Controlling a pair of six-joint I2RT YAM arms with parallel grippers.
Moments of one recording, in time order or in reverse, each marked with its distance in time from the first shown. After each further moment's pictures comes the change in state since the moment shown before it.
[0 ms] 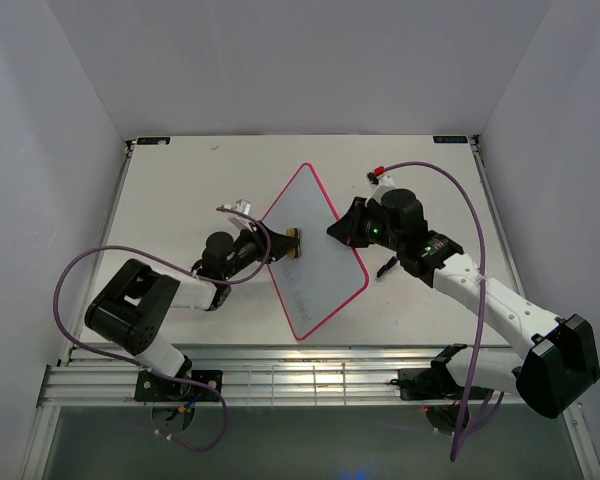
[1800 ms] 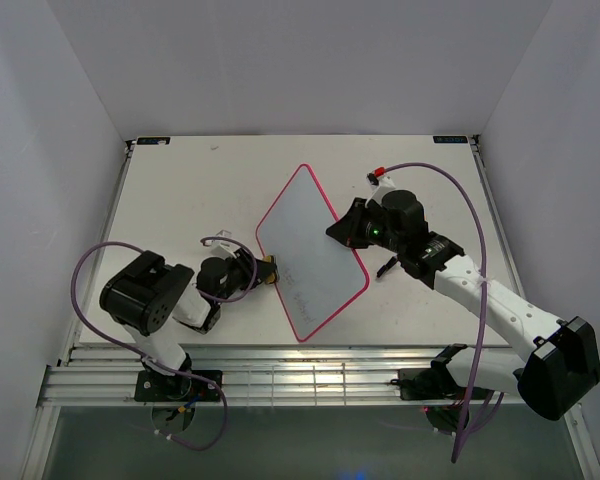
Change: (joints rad) left arm 0.033 0.120 -0.212 0.117 -0.176 -0.058; right arm 0.005 -0.011 -0.008 0.007 -0.007 0.018
